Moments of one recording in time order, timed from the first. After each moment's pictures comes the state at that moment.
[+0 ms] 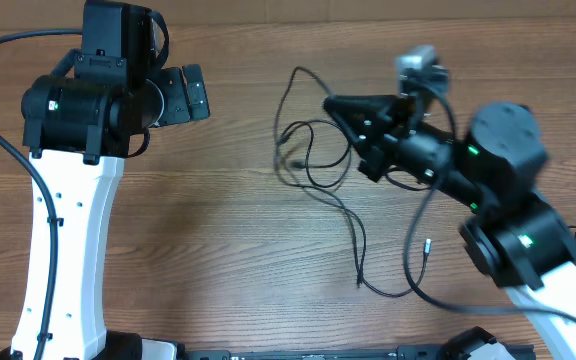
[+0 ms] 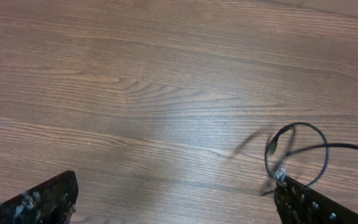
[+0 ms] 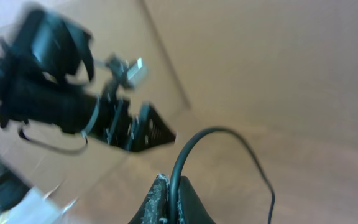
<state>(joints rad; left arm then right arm) -0.16 1.58 1.97 -1.34 -0.10 -0.31 0.45 1.09 1.23 -0.20 -0.46 0.39</state>
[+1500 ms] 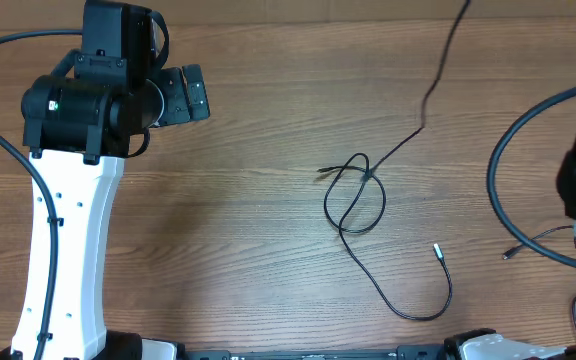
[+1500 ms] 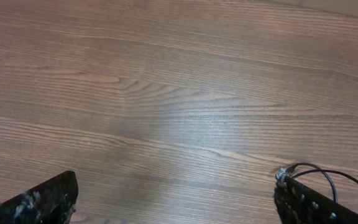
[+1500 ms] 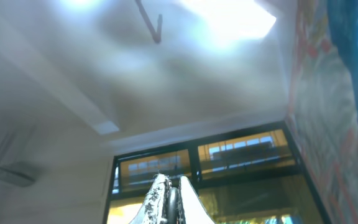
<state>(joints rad) -0.16 1.58 1.97 -1.34 -0.10 -0.31 0.24 1.44 2.10 0.45 0.02 0.13</state>
